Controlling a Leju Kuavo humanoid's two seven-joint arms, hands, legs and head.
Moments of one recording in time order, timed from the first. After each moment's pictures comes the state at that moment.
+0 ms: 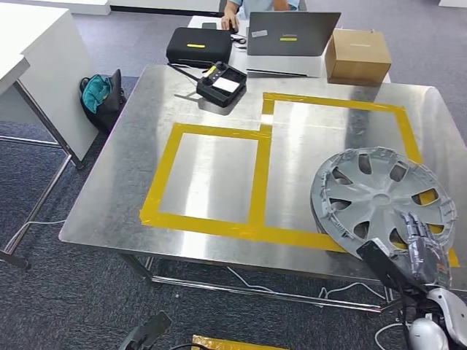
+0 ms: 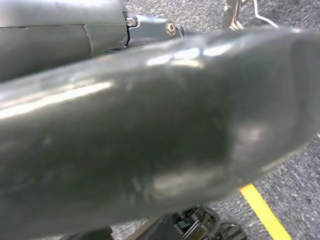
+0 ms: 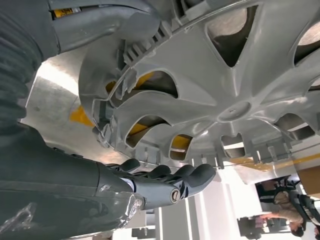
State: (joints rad) left arm -0.14 -0.17 0.51 -0.23 -1.02 0.22 -0.30; right arm 0.14 -0.15 -0.15 -1.60 1.02 -0.12 0.13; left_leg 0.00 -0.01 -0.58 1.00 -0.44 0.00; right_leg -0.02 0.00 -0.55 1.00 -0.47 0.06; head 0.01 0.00
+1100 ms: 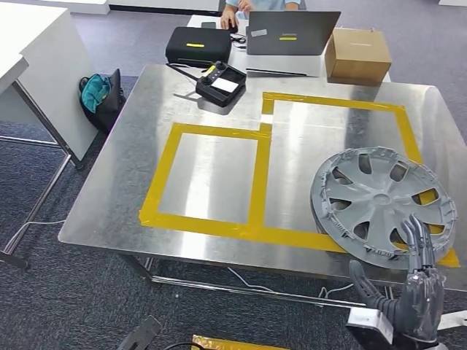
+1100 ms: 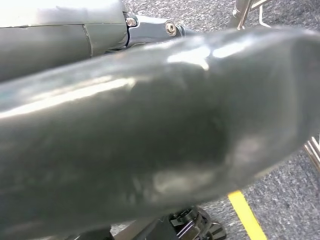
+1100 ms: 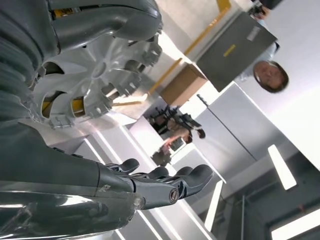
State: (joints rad) left arm -0.11 -0.15 0.56 -0.23 -0.93 0.23 -0.40; right arm 0.42 -0.03 0.08 -1.98 0.90 -0.61 -0.22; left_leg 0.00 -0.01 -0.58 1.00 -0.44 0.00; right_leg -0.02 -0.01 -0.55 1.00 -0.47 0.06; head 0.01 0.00
